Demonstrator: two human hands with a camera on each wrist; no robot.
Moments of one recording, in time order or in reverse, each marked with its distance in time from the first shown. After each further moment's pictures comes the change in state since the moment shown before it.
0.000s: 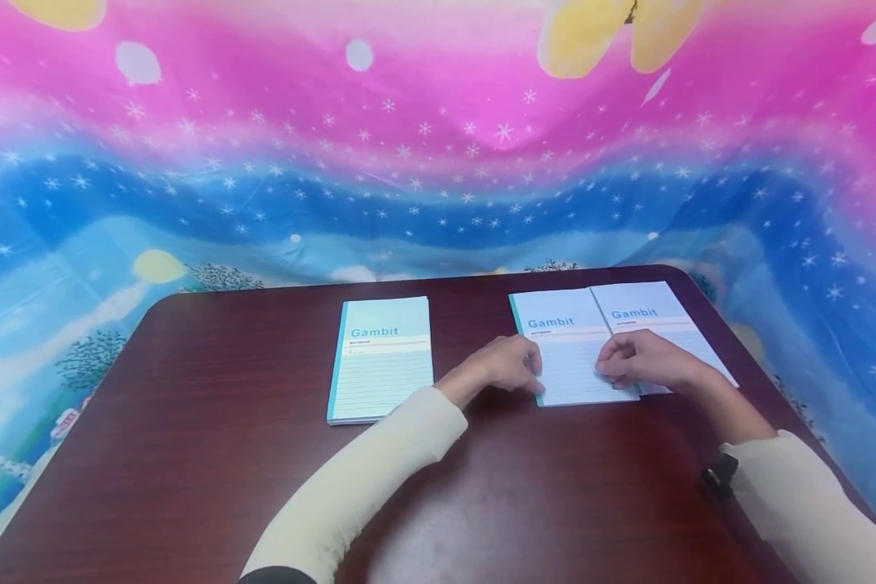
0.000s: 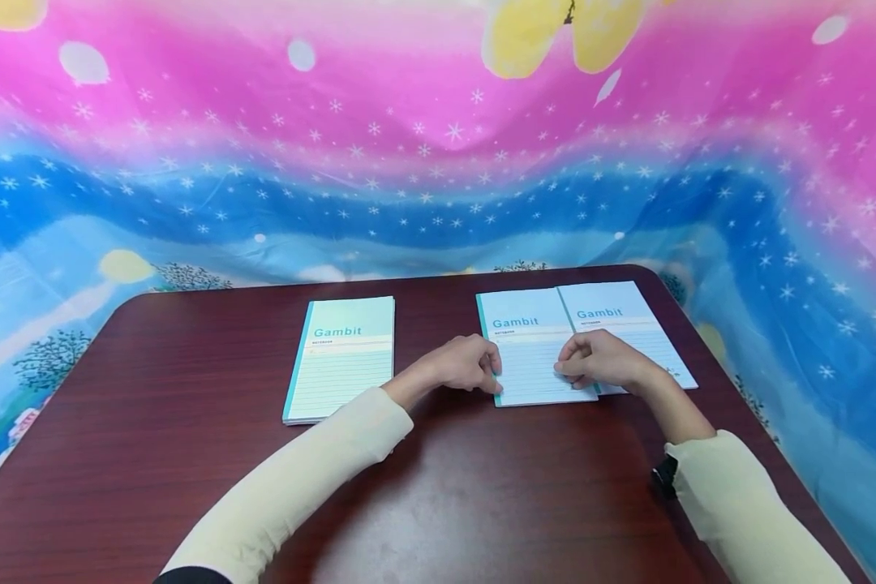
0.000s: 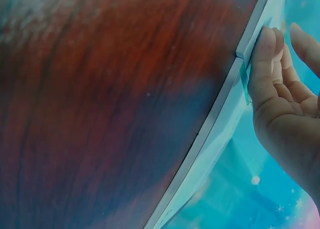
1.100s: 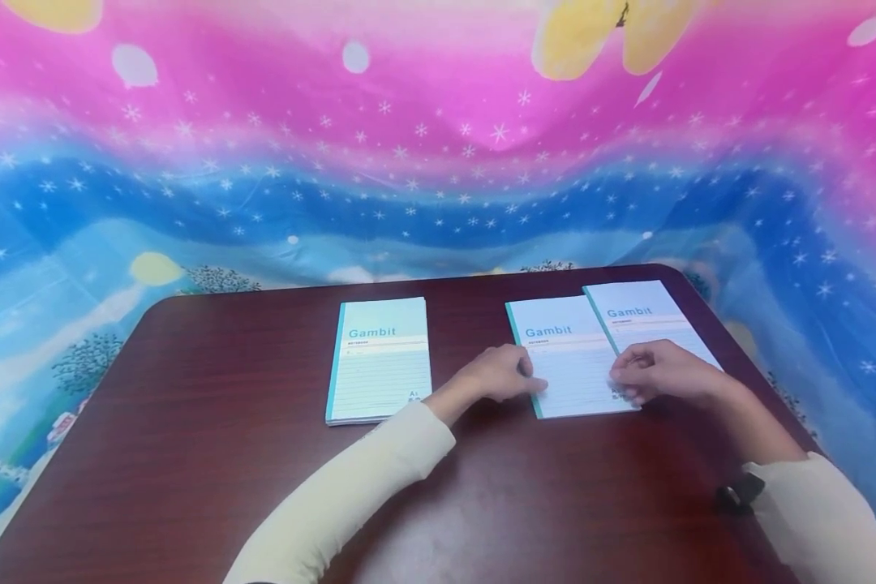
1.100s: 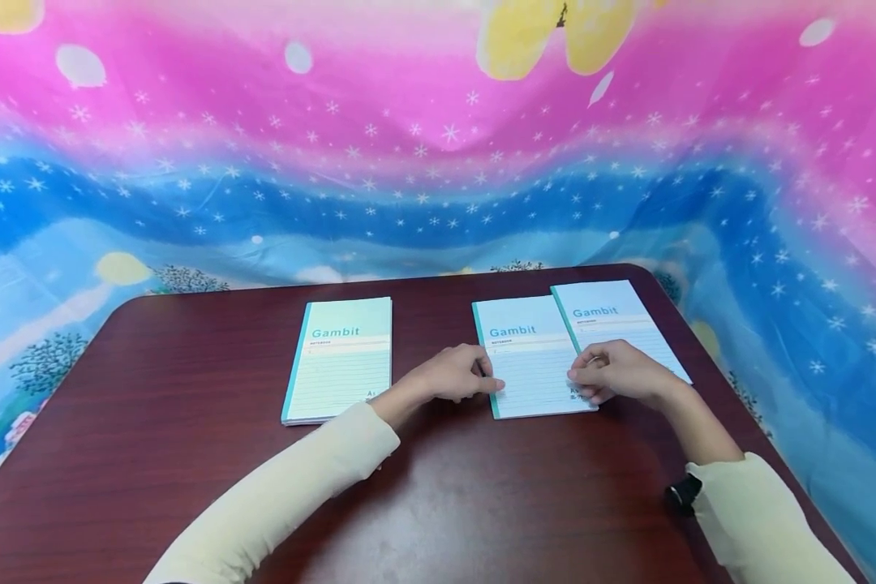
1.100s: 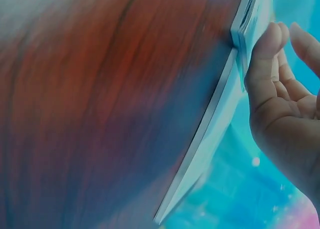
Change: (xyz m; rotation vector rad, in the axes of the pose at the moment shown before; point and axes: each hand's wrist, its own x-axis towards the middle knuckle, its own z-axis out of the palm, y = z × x) left_hand -0.021 -0.001 0.008 -0.148 0.024 -0.048; right_hand -0.027 0.013 -0.006 0.118 -0.020 0.054
